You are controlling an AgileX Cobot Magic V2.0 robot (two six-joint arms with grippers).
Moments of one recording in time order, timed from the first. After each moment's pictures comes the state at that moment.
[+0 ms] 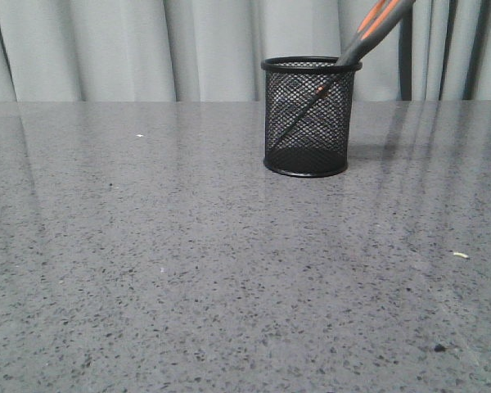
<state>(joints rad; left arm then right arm) -0.09 0.00 0.00 -0.04 0.34 0.18 0.28 0.28 -0.41 0.18 0.32 -0.22</state>
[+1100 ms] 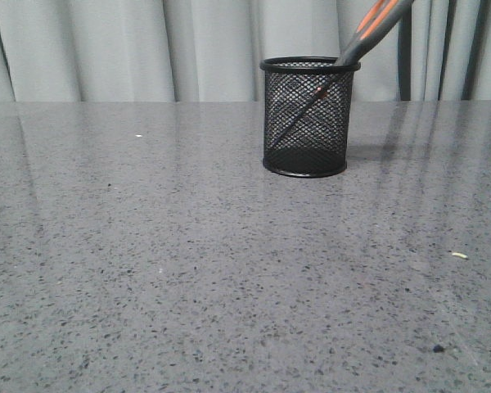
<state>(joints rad) -0.09 0.00 0.00 -0.04 0.34 0.18 0.01 0.01 0.01 -0.01 0.33 0.11</state>
